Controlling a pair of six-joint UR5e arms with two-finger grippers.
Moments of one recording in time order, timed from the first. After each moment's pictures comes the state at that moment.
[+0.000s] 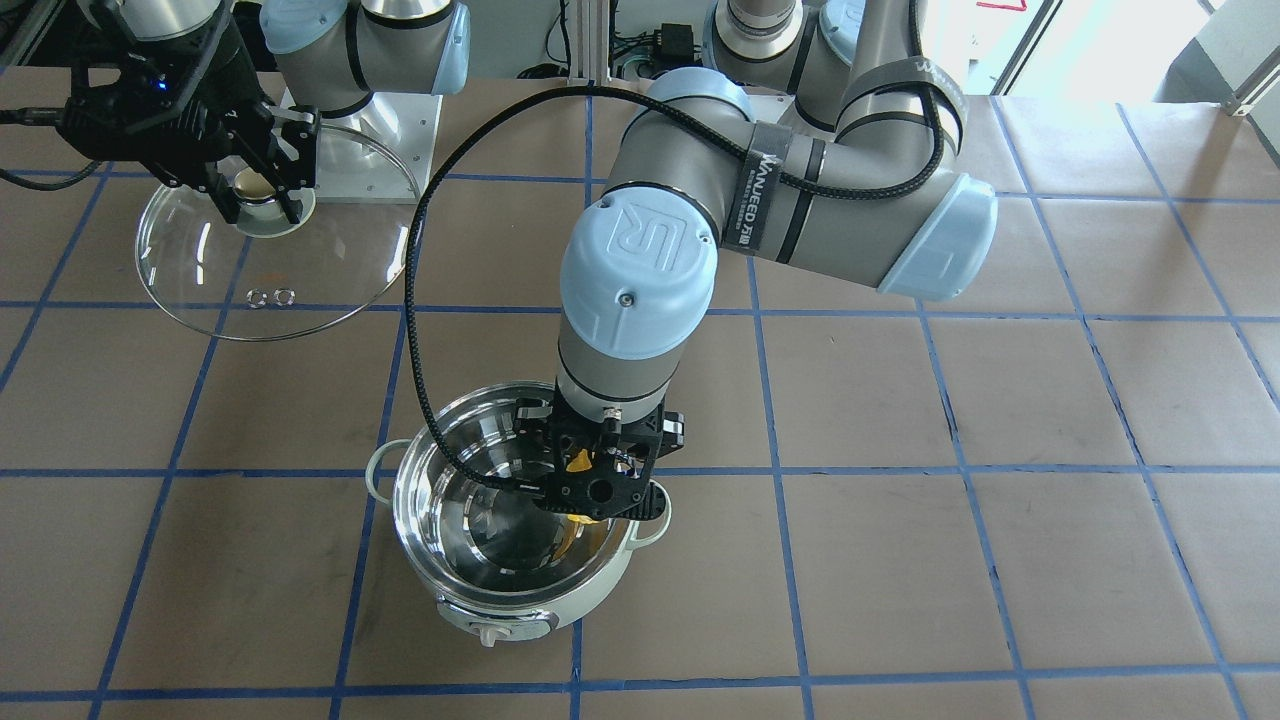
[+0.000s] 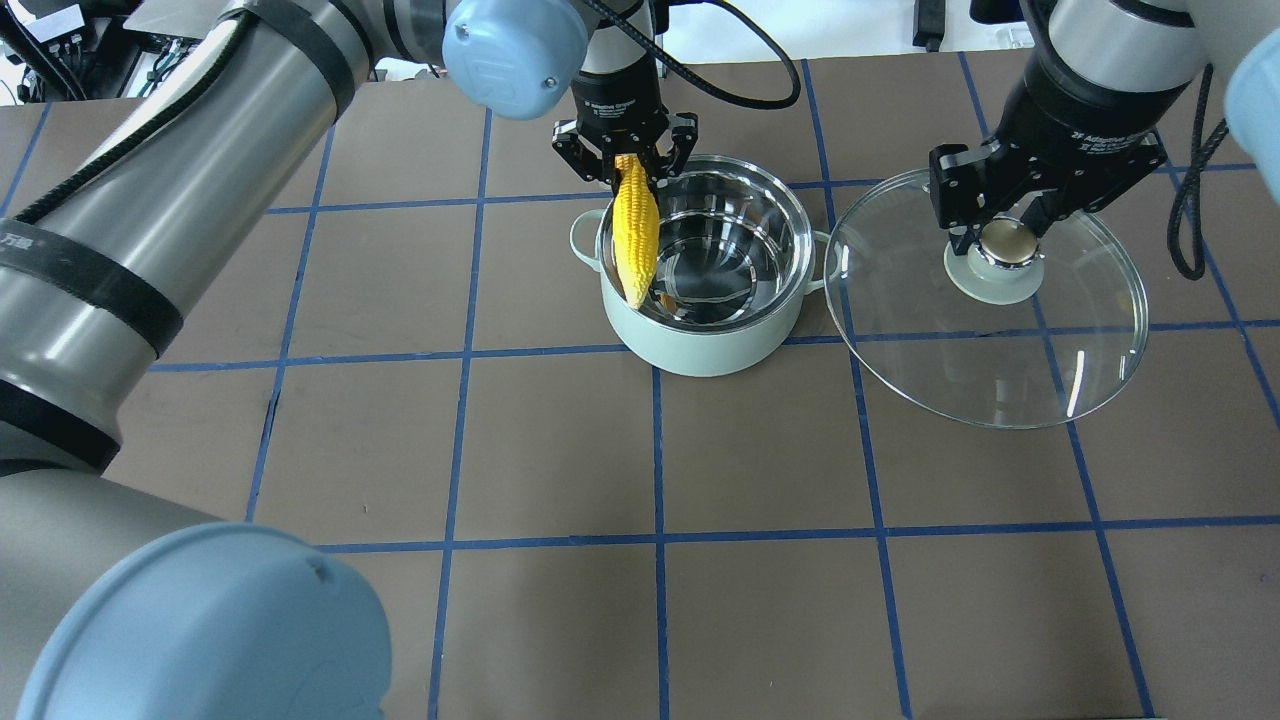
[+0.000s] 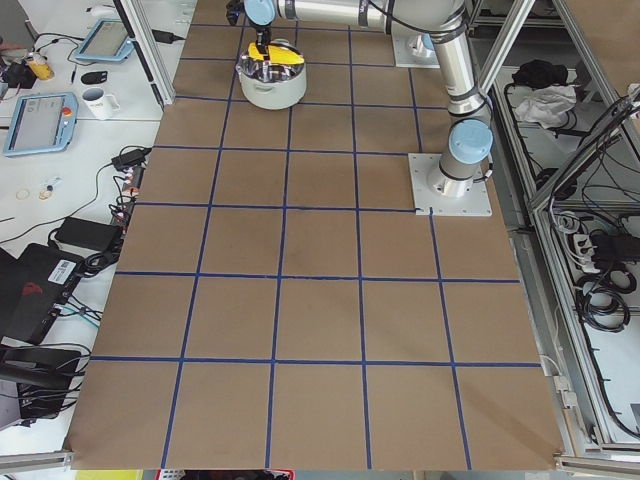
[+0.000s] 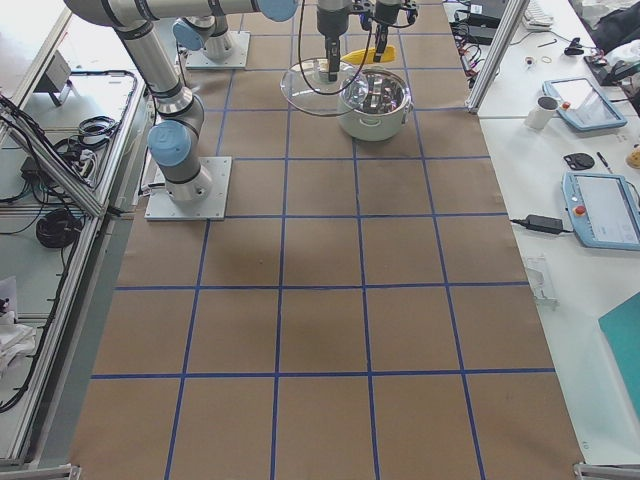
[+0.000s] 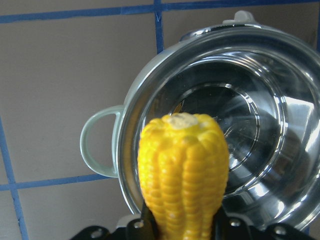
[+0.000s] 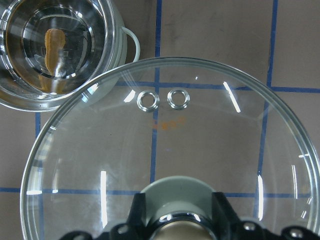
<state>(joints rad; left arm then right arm) -1.88 -2.12 -1.12 -1.51 1.48 -0.24 1.55 -1.66 1.59 -1.52 -1.60 -0.07</state>
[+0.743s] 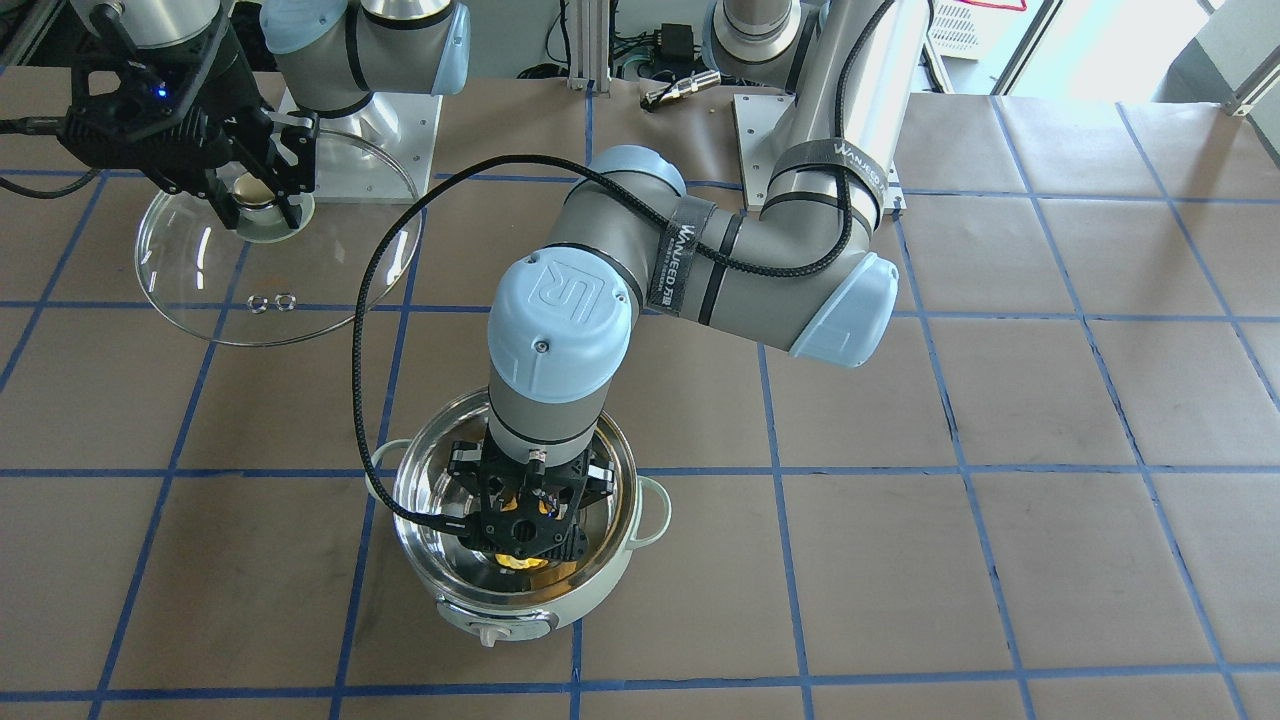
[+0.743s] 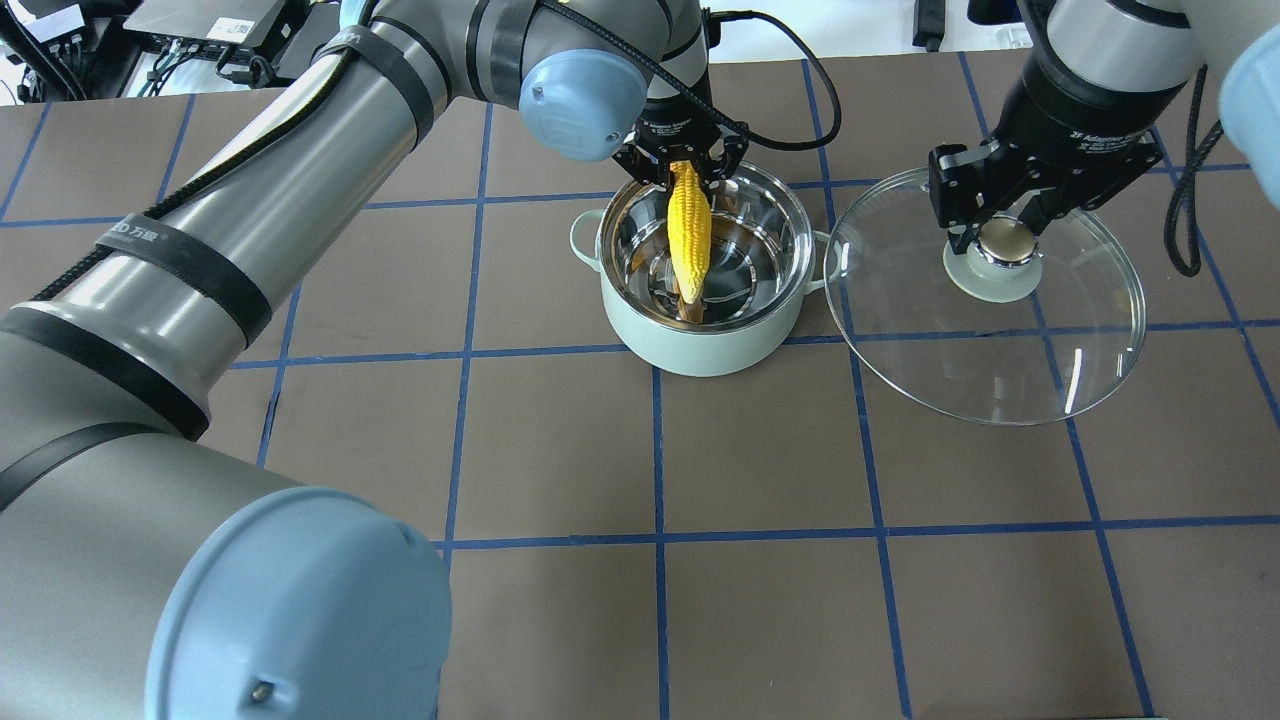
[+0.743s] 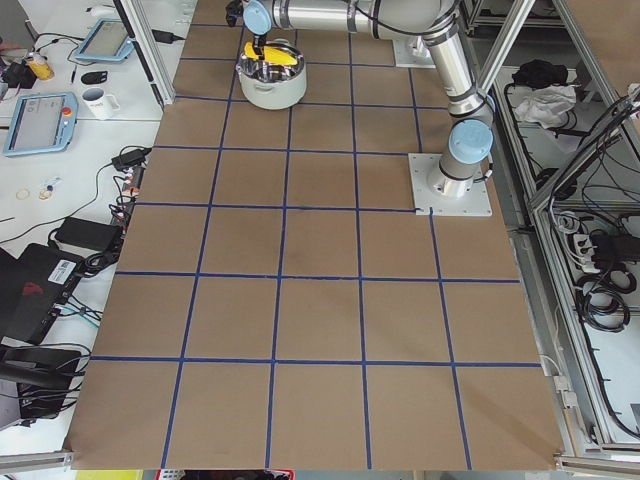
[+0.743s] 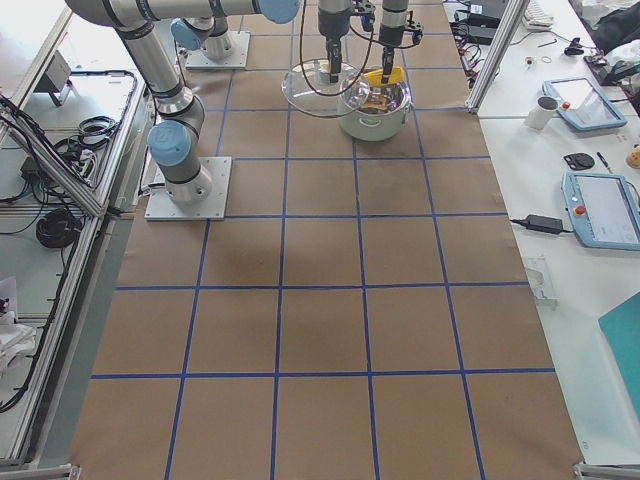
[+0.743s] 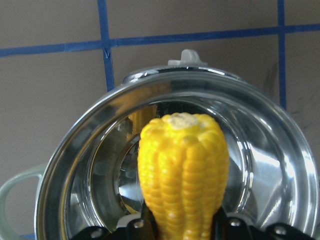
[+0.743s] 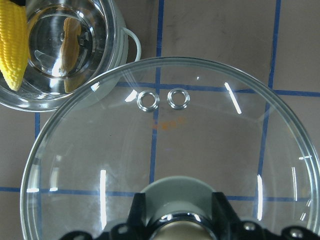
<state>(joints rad) -1.93 -2.21 -1.11 -1.32 1.45 -0.28 1.54 -1.66 1.59 -1.53 -1.60 -0.09</state>
